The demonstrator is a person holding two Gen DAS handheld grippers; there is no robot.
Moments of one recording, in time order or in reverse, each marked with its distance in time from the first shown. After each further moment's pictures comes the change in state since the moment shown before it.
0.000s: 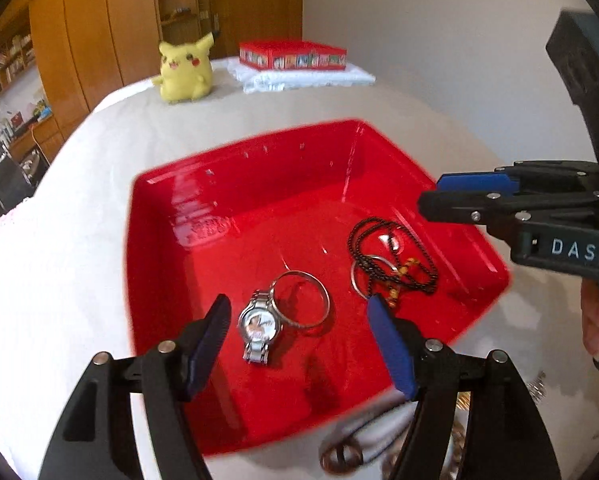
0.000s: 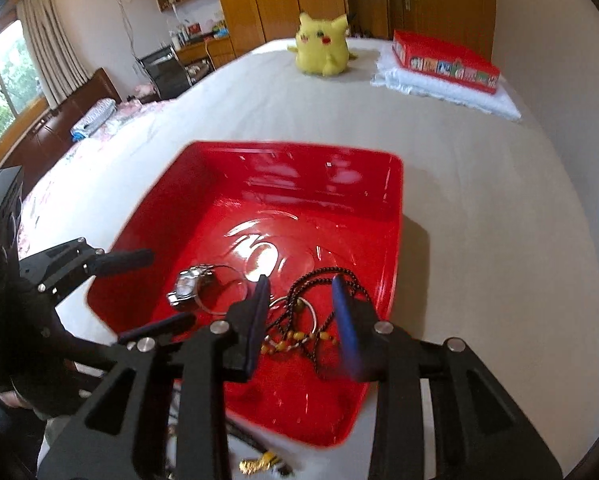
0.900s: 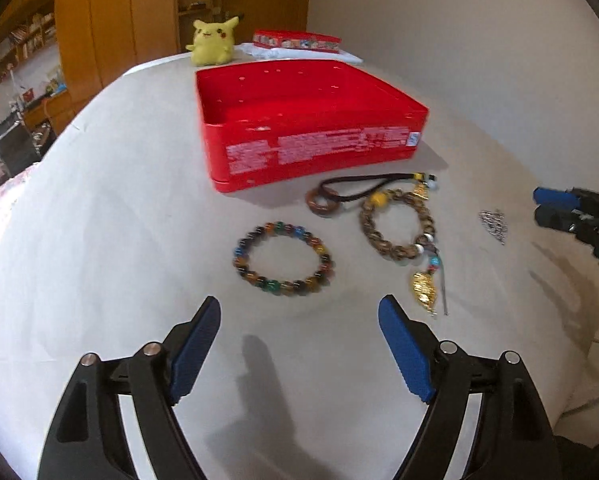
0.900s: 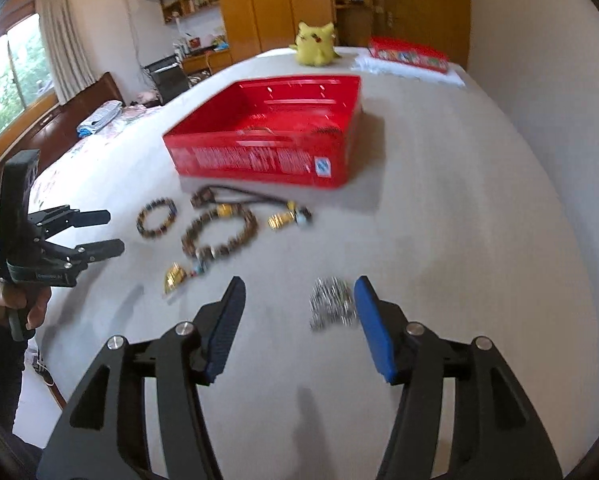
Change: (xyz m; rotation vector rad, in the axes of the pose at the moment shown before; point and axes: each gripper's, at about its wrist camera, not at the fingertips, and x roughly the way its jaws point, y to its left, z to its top) left arm -0.090 -0.012 -0.184 -0.047 -0.007 -0.040; right arm -0.114 0.029 -0.216 0.016 -0.067 -0.059
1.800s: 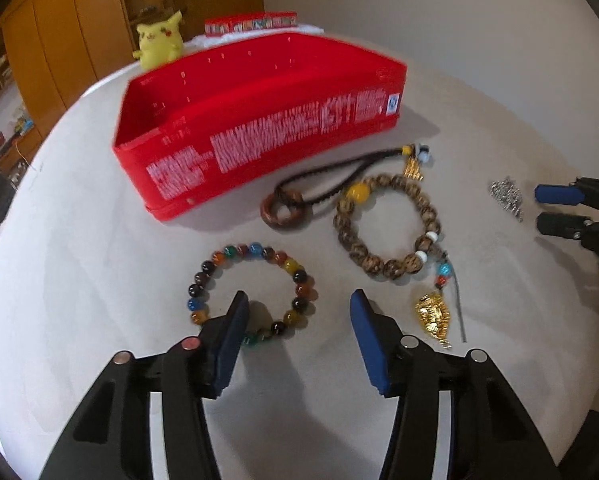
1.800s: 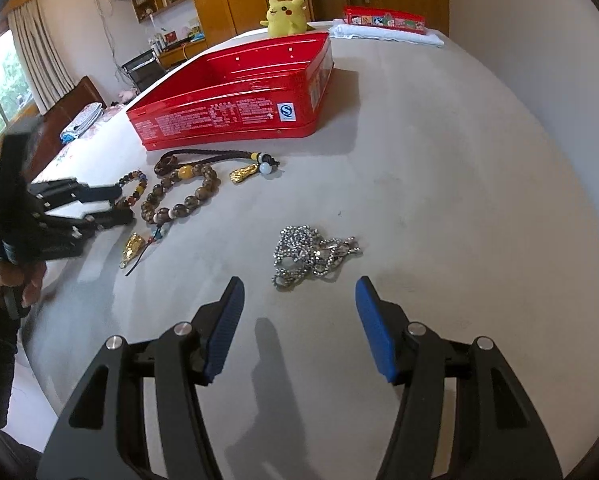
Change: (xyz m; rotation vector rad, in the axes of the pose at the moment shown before) left arm 0.055 -0.022 0.025 0.165 0.085 0.002; right arm 0.031 -0.021 -0.028 0.086 0.058 -0.010
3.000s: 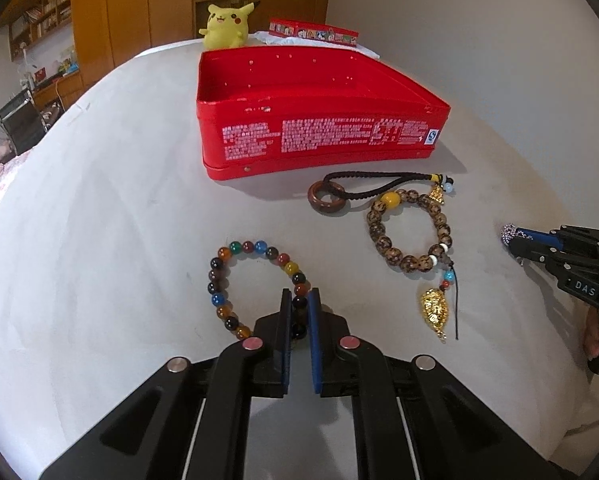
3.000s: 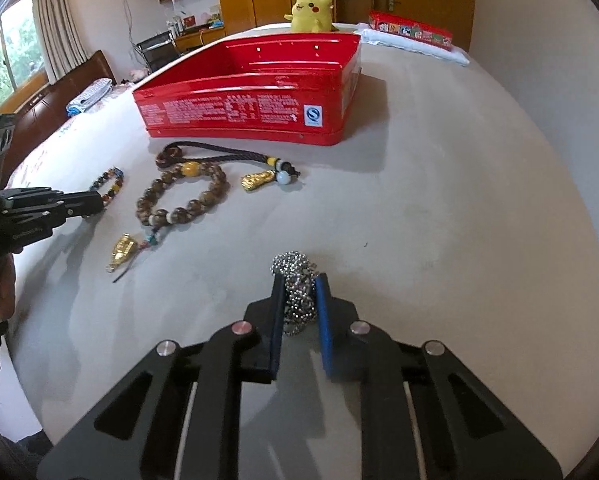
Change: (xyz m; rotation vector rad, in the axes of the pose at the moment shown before) left arm -0.028 0.015 -0.025 -0.239 -0.060 0.031; right arm 0.022 0.017 0.016 -0.122 -0.002 -0.018
